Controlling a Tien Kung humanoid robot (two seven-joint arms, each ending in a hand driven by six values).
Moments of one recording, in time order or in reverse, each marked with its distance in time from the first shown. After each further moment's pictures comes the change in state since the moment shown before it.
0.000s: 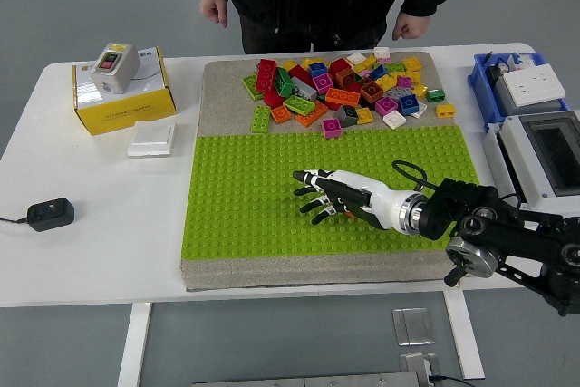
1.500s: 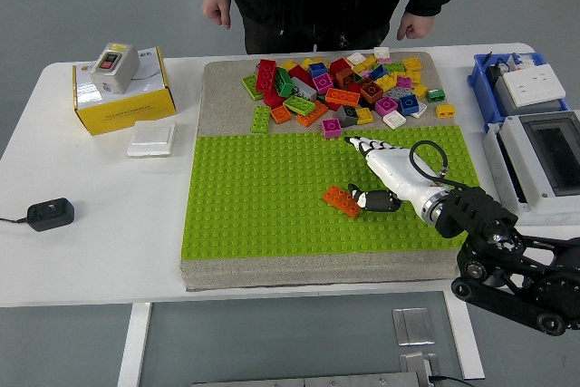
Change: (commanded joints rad) left arm 0.004 -0.002 -0.035 0.000 0.035 -0.003 -0.002; right arm -0.074 0.013 0.013 -0.126 -1.045 -0.179 -0.163
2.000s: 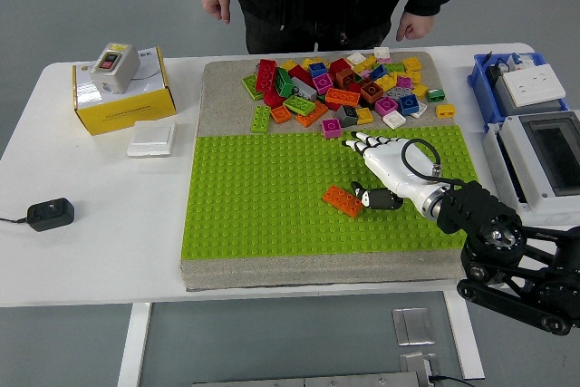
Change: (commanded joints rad) left arm -0.001 -0.004 0.002 0.000 0.000 0.000 -0.003; right arm 0.017 -0.001 -0.015 -0.001 -0.161 0.066 -0.041
